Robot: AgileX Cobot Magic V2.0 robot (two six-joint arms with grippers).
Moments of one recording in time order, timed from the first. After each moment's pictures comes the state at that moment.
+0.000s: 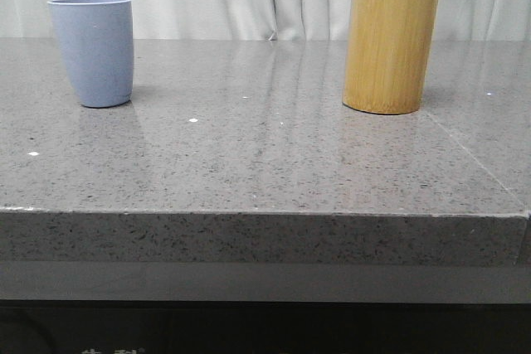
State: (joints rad) left arm -0.04 -0.01 0.00 -0.06 0.18 0.03; right arm 0.11 -0.01 0.03 0.07 0.17 -0.02
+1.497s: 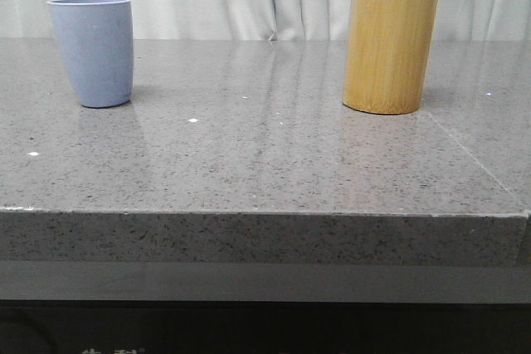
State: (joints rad) left arm -0.04 -0.01 0.00 -0.06 0.12 0.03; right arm 0.11 -0.01 0.03 0.07 0.12 -0.02
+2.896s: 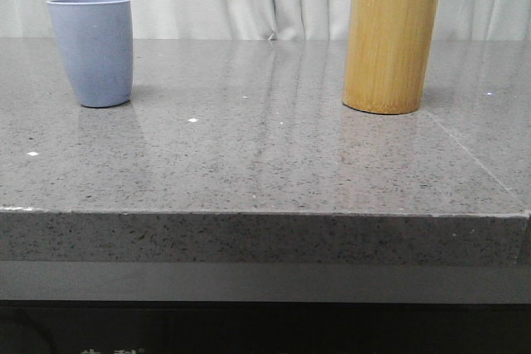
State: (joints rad) left arm -0.04 0.56 -0.63 -0.05 0.37 0.03; right arm 0.11 0.39 -0.60 0.07 0.45 -0.02
